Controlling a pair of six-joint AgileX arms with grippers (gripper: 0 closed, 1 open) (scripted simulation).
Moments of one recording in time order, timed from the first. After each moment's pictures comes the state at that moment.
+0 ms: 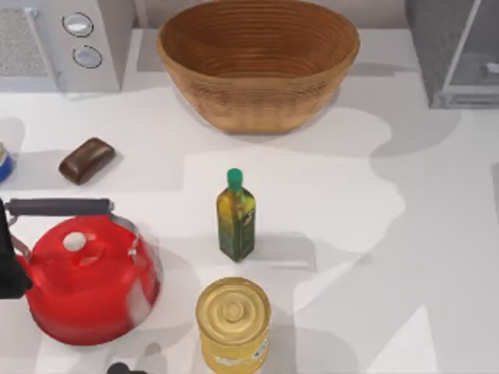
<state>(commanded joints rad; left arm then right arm) 0.00 0.00 0.00 0.00 0.00 0.00 -0.20 2.20 1.31 0.67 -0.18 -0.03</state>
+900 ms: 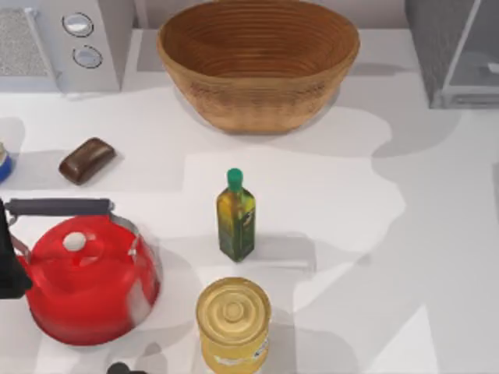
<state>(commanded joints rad) 0.00 0.00 0.00 0.00 0.00 0.00 -0.20 2.20 1.31 0.67 -0.18 -0.03</state>
